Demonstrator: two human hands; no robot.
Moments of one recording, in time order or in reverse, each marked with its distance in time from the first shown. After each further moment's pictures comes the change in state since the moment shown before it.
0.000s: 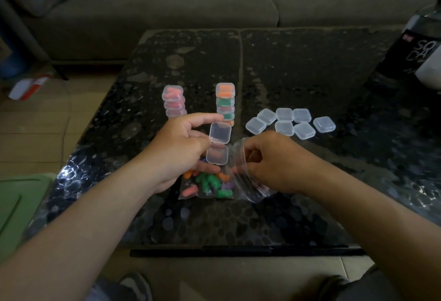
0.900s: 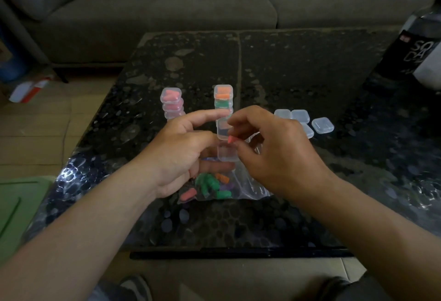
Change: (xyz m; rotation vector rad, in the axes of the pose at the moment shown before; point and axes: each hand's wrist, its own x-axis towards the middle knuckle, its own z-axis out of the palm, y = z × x) left_hand -0.010 0.012 0.006 -0.286 -0.127 0.006; right_hand -0.017 -0.011 0.003 0.098 0.458 -0.334
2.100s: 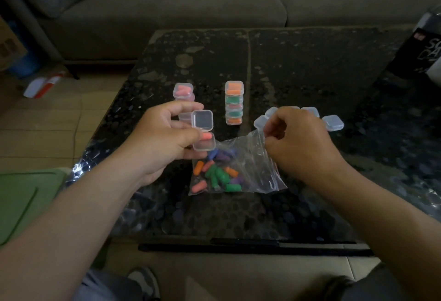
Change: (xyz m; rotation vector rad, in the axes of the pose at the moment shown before) left_hand -0.008 0.002 -0.035 0.179 0.284 0.031; right_hand 0.007 0.010 -0.003 -0.091 0.032 0.367
